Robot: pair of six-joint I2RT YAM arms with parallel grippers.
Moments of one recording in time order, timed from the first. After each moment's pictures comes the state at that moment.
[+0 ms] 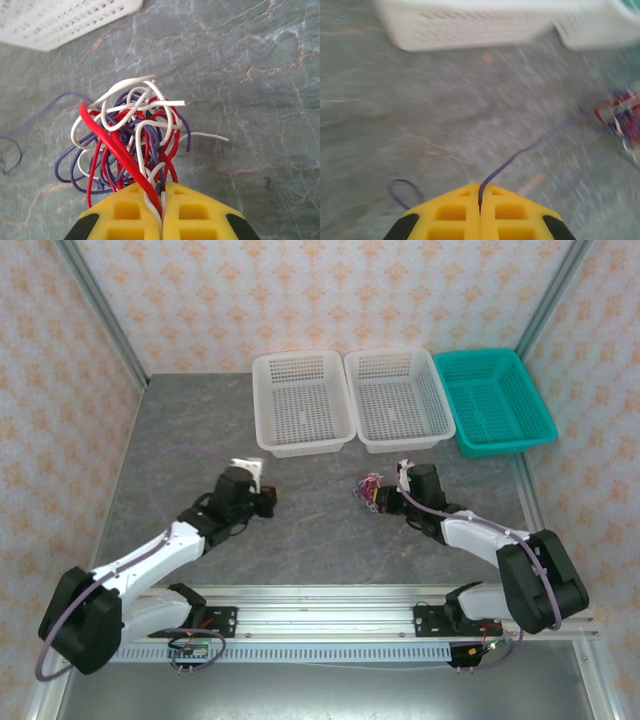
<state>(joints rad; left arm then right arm) -0.52 1.12 0.56 -0.11 0.01 -0.43 0.37 1.30 0.48 0.11 -0.30 0.48</state>
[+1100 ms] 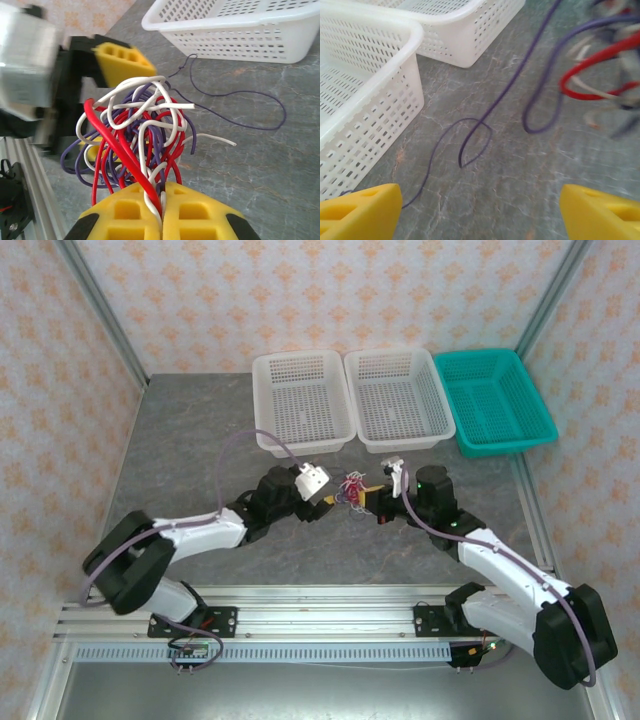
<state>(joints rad) -0.69 1.50 0.66 0.35 0.00 0.24 0.46 1.00 0.51 0.02 -0.52 0.28</state>
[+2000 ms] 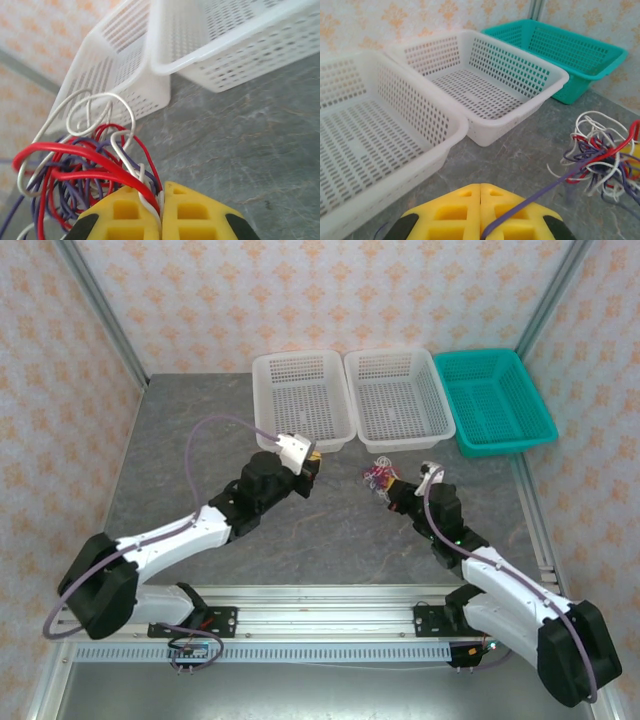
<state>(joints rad) -0.67 1.27 0.75 0.25 -0.08 -0.12 0.42 0.90 0.32 0.20 0.00 0.72</state>
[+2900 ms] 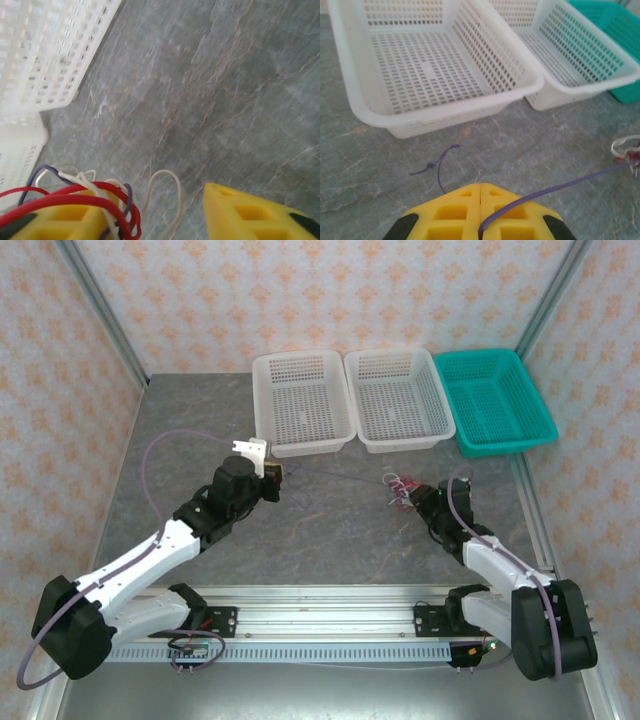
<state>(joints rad) -0.55 1.06 0.70 -0.09 -0.16 -0.37 0.16 1.07 0.31 0.05 -0.07 0.98</state>
